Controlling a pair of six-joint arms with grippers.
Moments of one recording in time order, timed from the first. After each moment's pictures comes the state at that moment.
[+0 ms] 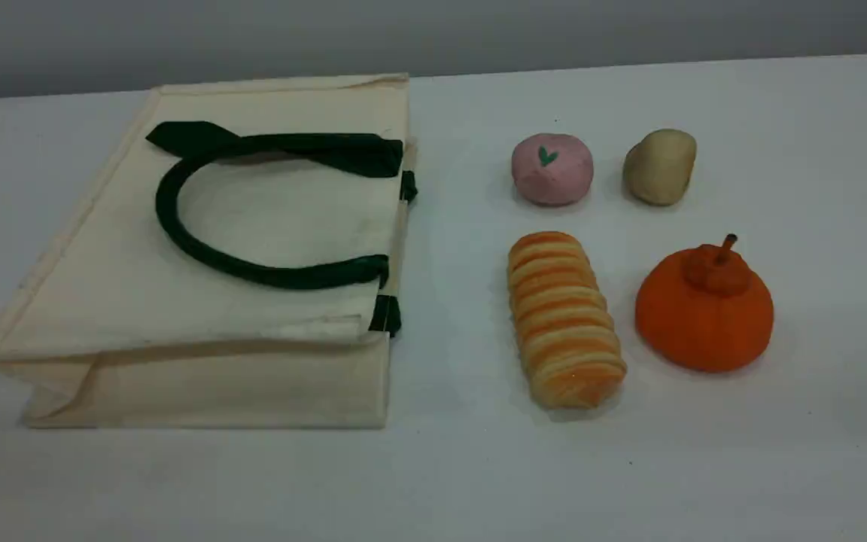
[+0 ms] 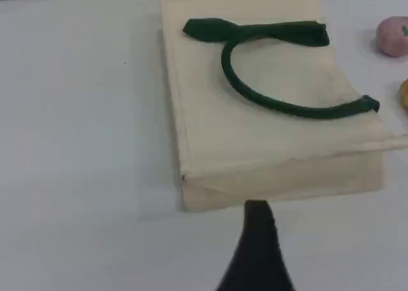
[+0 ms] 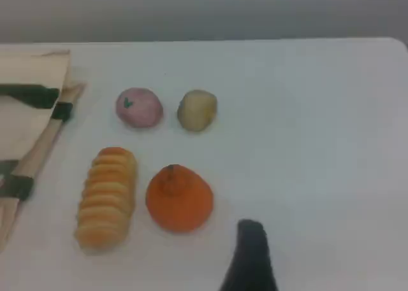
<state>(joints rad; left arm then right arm) -0.07 0.00 -0.51 -0.13 1.08 0.10 0.04 0.00 -0.50 0.11 1.07 -0.02</state>
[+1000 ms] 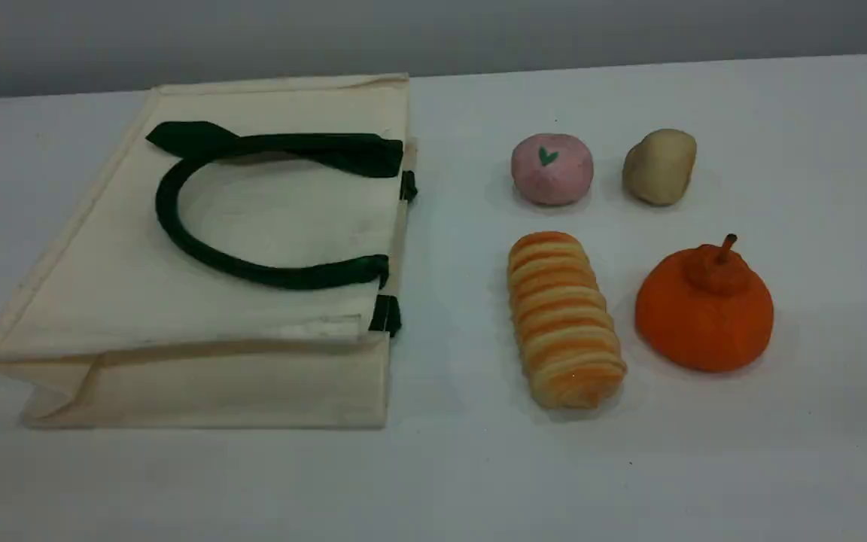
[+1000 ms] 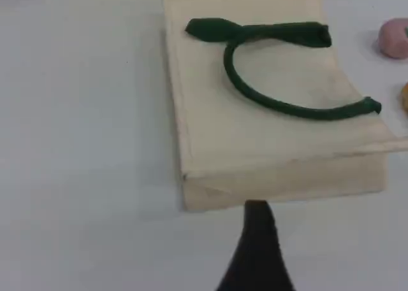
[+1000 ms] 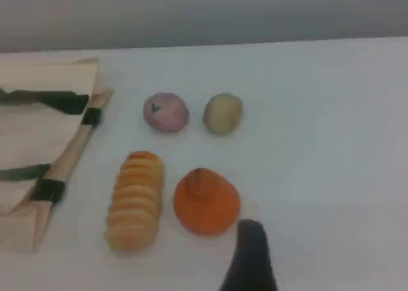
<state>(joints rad) -0.07 0.00 -0.51 -0.13 1.08 0.08 0.04 0.00 -0.51 0.17 1.05 -0.02</state>
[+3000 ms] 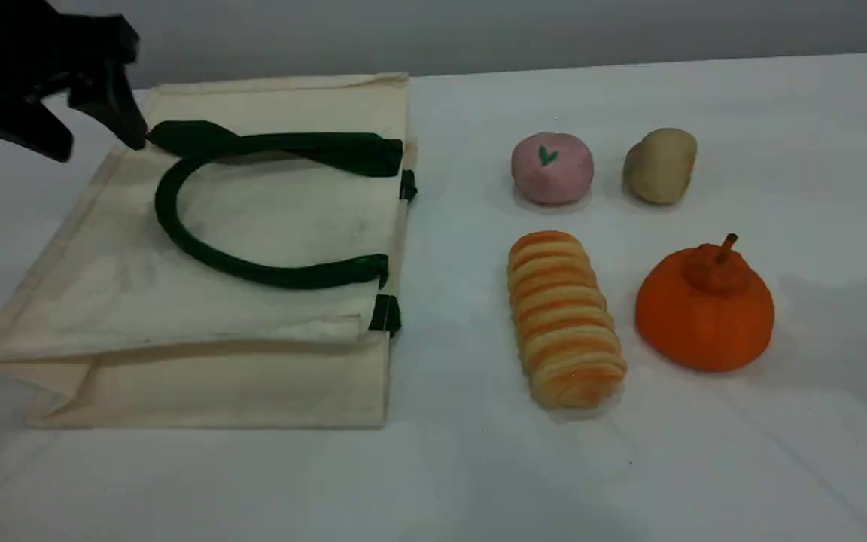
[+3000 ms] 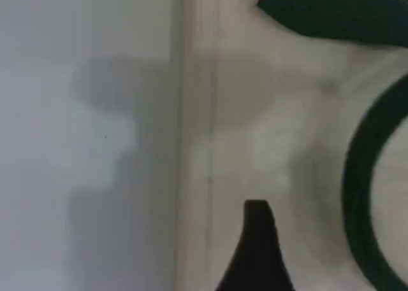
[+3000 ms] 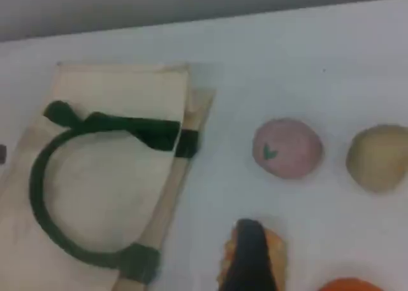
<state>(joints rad) -0.07 1.89 -1.15 -0.22 0.49 0.09 0.04 1.32 -0.73 1.24 0.48 -1.02</state>
